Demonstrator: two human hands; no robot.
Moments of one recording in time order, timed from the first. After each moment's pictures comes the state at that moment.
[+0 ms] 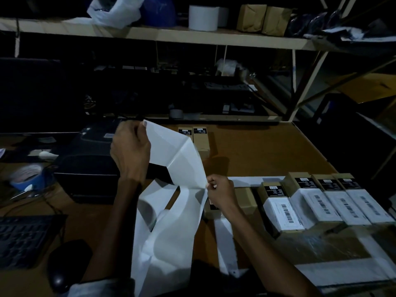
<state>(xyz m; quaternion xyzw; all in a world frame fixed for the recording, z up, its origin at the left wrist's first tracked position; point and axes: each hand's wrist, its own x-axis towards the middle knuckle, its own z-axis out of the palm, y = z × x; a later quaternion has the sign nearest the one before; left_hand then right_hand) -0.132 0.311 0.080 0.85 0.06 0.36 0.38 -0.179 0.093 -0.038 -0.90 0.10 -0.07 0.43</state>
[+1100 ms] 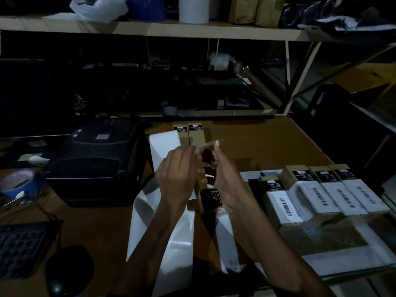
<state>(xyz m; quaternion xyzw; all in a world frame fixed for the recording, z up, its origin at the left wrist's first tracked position) -0.171 0.226 0.021 0.80 -0.19 0.53 0.23 -0.203 0.100 0.049 -0.60 0.06 0.04 0.80</state>
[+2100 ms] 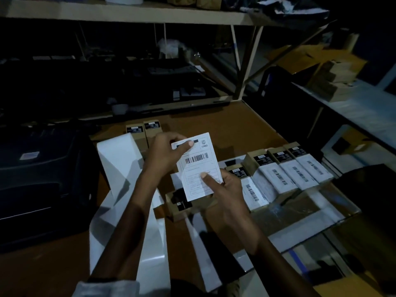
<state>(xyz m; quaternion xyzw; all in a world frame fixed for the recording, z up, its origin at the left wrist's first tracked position) -0.107 0.164 0.053 0.83 -0.23 0.02 0.50 -0.244 0.037 0.000 -0.66 0.21 -0.13 0.71</state>
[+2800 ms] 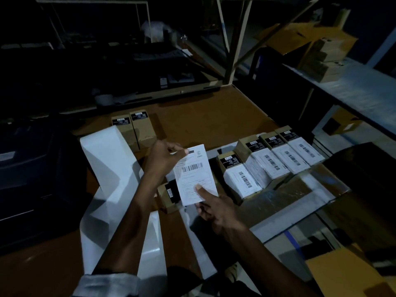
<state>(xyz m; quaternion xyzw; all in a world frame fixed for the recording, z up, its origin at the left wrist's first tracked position) -0.099 0.146 -0.003 0.81 -0.22 -0.08 0.54 -0.264 0.036 -0.062 -0.54 0.36 0.05 0.76</state>
